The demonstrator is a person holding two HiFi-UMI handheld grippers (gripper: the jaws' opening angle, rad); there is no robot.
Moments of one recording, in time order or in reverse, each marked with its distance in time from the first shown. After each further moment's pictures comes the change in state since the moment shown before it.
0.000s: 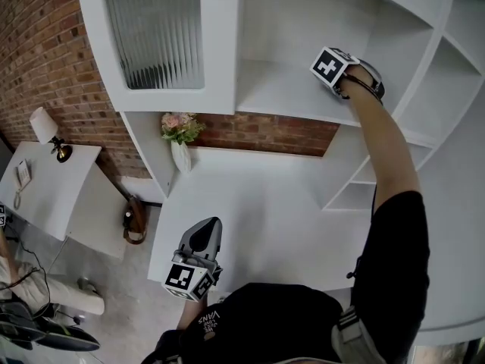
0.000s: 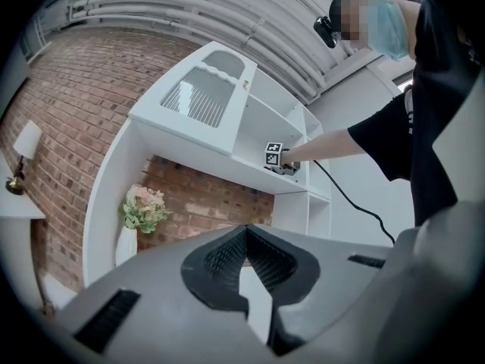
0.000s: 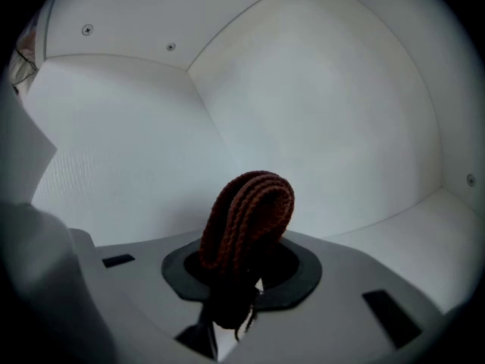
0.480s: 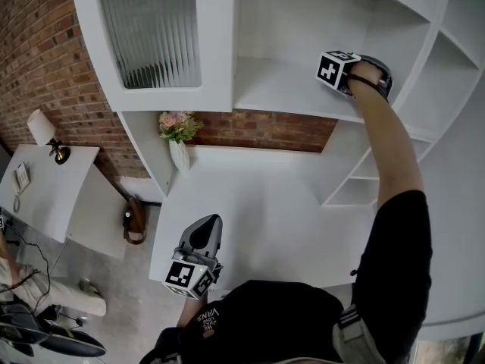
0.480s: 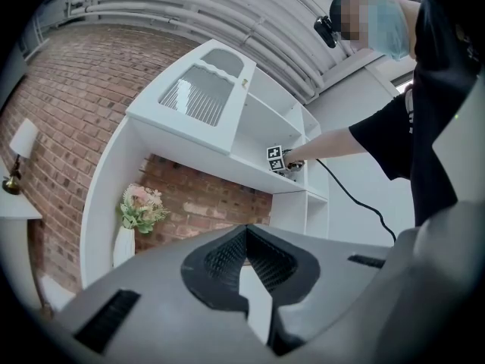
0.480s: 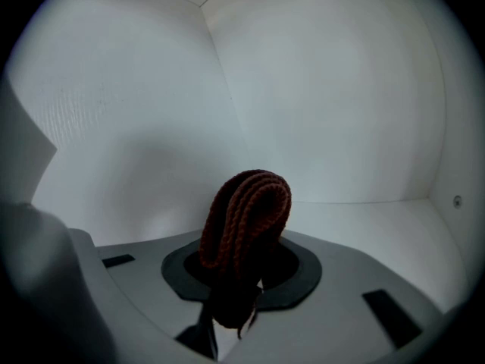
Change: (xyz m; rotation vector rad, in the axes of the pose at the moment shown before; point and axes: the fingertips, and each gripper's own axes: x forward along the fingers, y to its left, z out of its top) left arm 0.003 -0.001 0.000 0.002 0.008 -0.018; right arm 0.003 -0.022 -0.065 -0.184 0.322 -0.105
